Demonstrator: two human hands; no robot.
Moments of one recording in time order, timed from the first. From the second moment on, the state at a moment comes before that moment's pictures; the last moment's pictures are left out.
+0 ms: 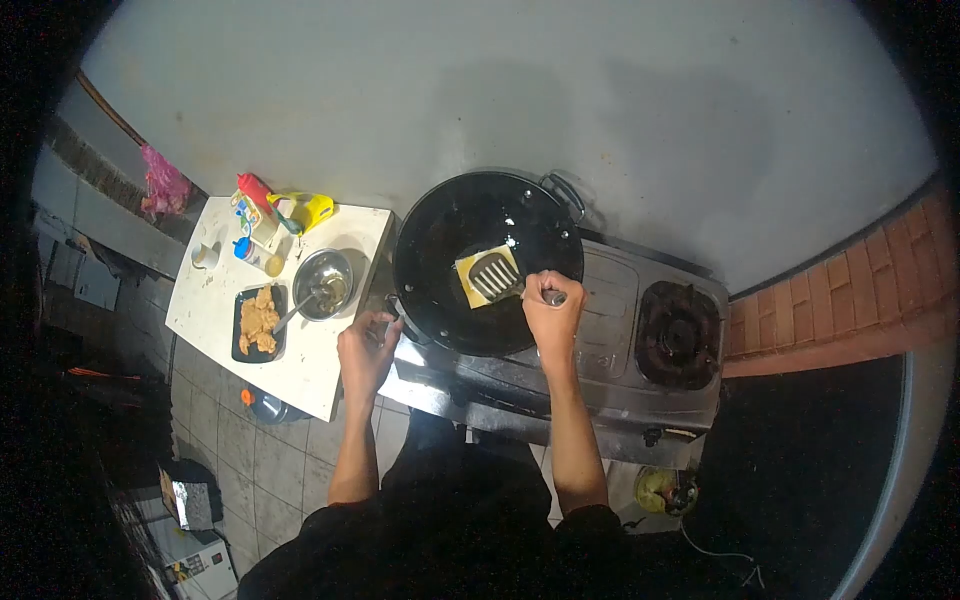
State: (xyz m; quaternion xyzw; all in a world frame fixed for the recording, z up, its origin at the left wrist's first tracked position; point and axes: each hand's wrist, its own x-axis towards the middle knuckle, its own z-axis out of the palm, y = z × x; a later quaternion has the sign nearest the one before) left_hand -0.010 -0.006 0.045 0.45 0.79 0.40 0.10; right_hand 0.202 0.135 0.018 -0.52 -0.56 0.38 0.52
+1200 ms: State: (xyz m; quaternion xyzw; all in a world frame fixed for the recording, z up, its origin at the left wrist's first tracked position) left_hand -0.011 -0.008 0.039 0.43 0.78 0.43 0.12; right_hand 0.203 0.138 0.019 -0.50 -0.57 0.37 0.53
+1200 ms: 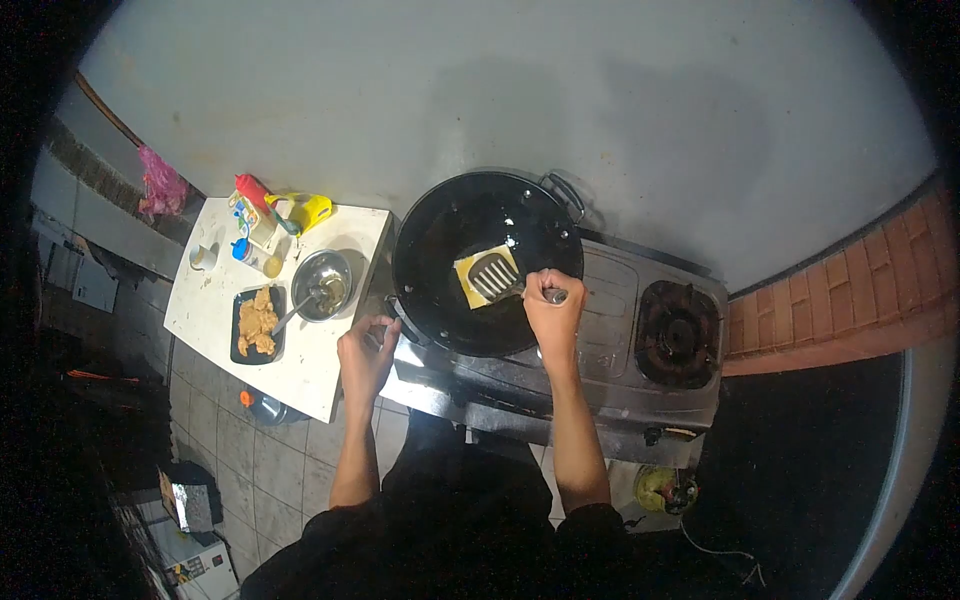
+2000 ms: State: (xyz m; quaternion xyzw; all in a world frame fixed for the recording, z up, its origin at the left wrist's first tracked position) left_hand -0.034 -0.010 0.043 0.45 0.74 0.45 0.20; right_hand 0.220 0.145 0.068 -0.50 -0.52 0.43 0.54
